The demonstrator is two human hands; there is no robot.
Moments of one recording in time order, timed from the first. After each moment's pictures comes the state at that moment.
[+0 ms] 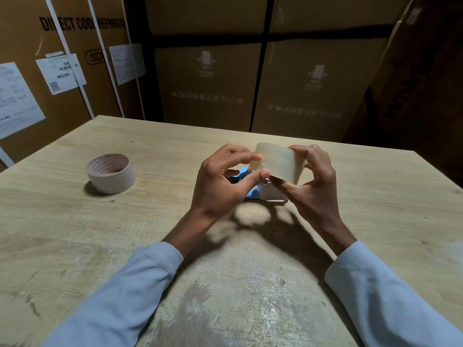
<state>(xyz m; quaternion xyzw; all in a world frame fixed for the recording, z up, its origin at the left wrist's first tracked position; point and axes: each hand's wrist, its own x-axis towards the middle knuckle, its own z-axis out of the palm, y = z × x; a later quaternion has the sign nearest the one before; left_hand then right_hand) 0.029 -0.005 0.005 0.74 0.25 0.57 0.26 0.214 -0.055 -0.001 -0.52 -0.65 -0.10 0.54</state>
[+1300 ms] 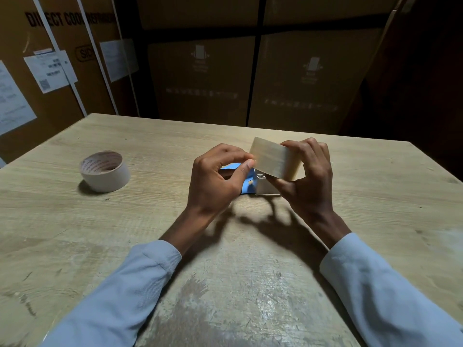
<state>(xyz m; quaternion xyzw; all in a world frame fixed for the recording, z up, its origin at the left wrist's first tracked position) 0.032 -0.005 0.001 0.74 0.26 0.59 0.21 0.213 -0.054 0.000 -0.56 -0.65 -0.22 0.46</state>
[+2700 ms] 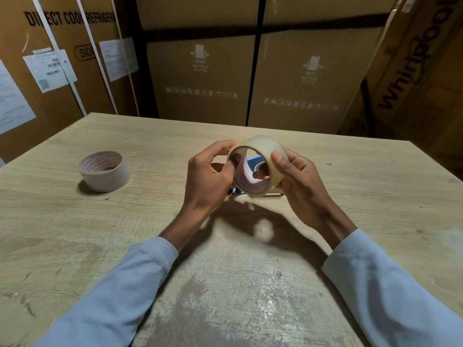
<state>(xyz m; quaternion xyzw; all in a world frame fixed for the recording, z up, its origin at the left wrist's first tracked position) 0.028 0.001 0.001 0.68 0.34 0.56 0.35 0.197 -0.063 0.010 -0.41 -0.54 0.43 0.60</state>
